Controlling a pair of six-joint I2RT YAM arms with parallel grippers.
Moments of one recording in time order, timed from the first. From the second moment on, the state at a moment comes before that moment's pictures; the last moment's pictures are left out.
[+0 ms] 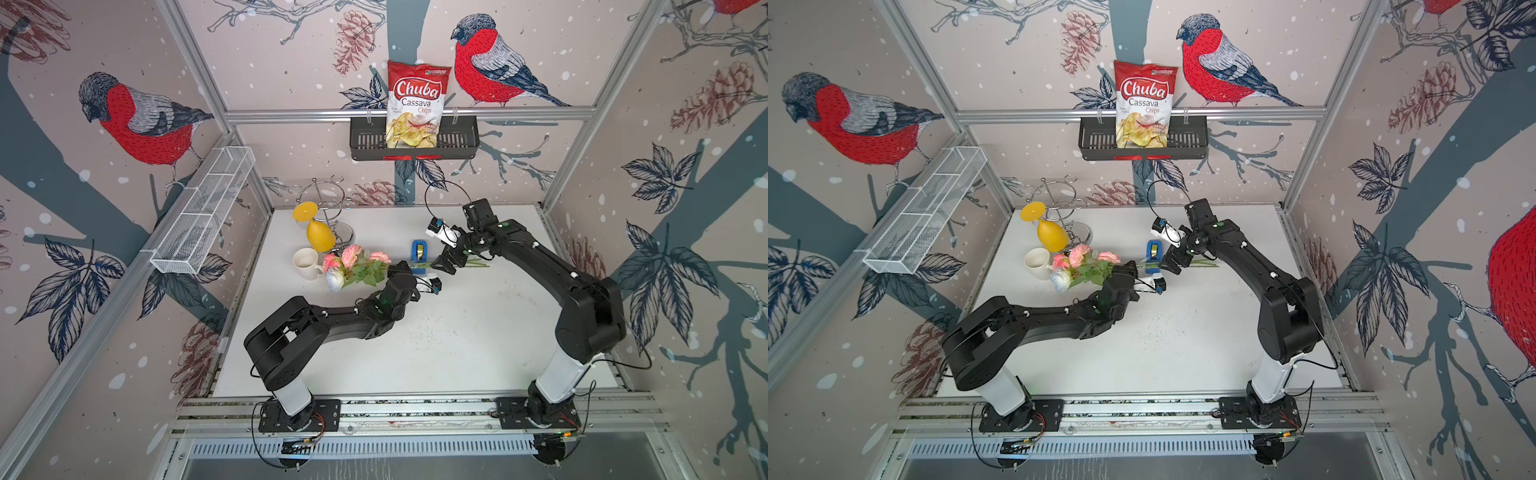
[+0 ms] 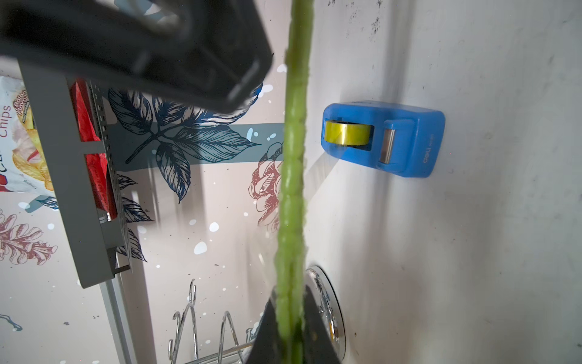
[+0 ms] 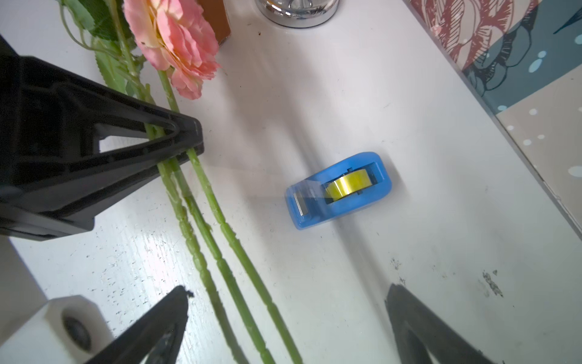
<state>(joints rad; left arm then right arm) -0.88 1.68 0.79 0.55 -0.63 1.28 0.45 1.78 1.52 -0.74 -0.44 -0.68</state>
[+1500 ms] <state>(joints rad) -0.88 1.70 0.76 0.68 -0.65 1.37 0.50 1.86 1.51 -0.80 -0.39 -0.84</state>
